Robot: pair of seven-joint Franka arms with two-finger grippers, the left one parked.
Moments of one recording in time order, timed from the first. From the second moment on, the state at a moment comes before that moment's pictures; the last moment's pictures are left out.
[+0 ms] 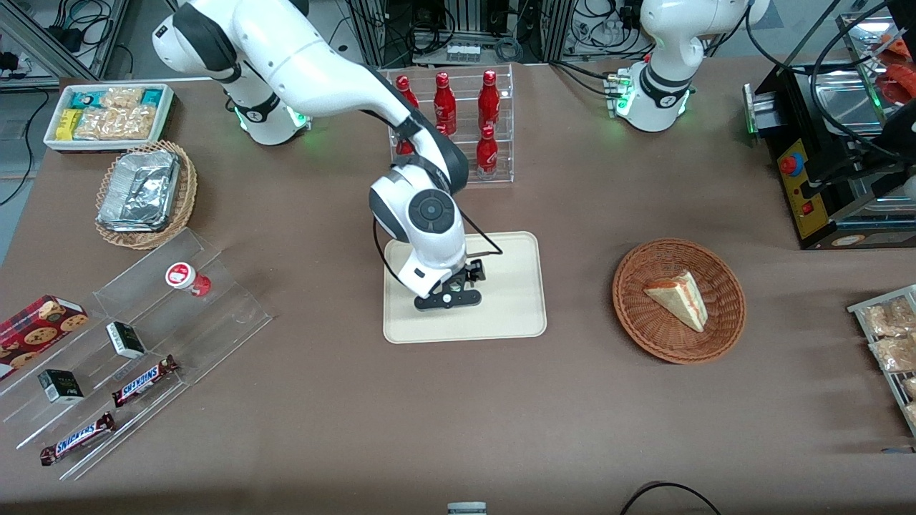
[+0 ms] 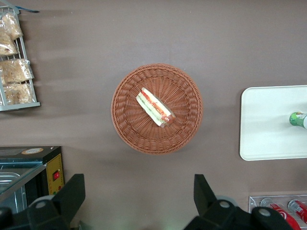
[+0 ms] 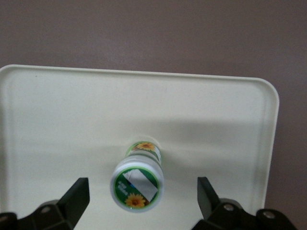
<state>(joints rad) 0.76 0.68 -0.05 -1.43 0.05 2.13 0.62</state>
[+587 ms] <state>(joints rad) 0.66 0.52 -0.05 -1.43 0.05 1.86 0.42</state>
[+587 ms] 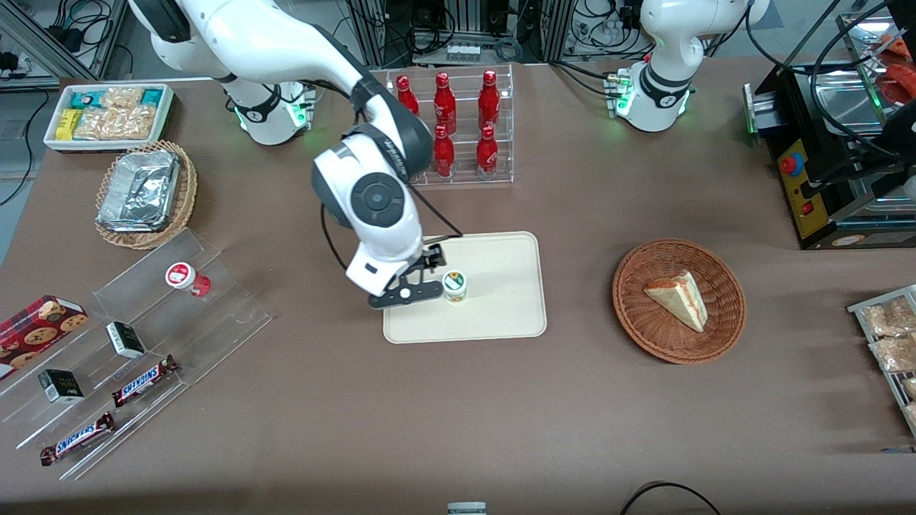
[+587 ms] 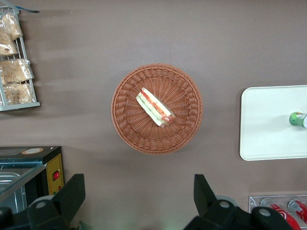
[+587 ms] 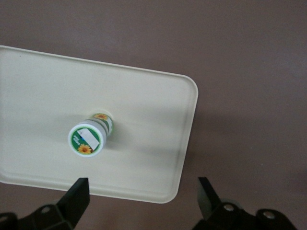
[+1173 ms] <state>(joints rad) 0.53 0.45 -0.05 -1.43 0.05 1.76 0.29</state>
